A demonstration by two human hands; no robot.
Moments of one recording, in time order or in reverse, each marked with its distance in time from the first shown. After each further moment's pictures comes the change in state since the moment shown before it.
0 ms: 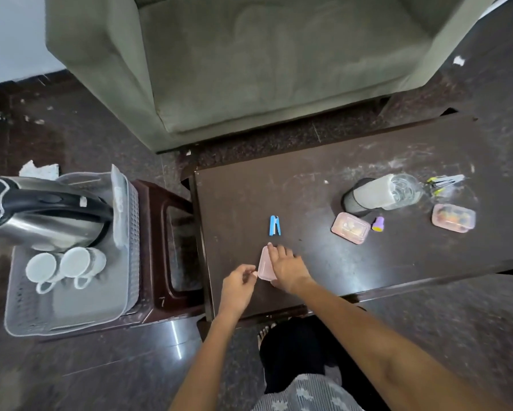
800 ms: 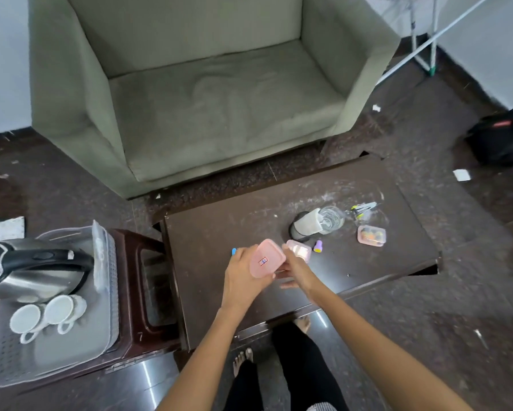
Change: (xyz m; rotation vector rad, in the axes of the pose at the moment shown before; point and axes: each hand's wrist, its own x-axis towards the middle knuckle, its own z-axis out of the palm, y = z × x) left_hand -0.069 0.174 -0.001 0.174 0.027 0.453; right_hand -0.155 0.075 -0.155 1.640 0.063 0.355
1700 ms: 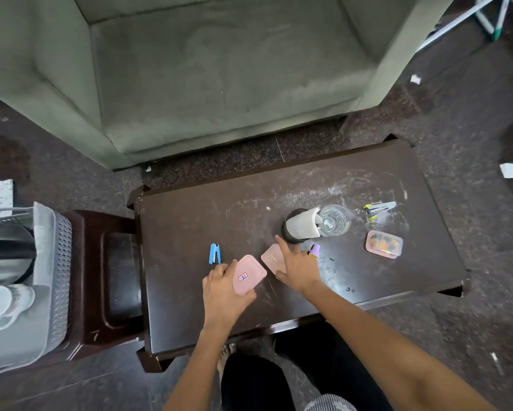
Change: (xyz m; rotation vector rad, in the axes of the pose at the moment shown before) left_hand 0.049 -0.063 0.107 0.430 0.027 -0.220; right_hand 0.157 0.061 -0.081 -1.524 0.168 -0.311
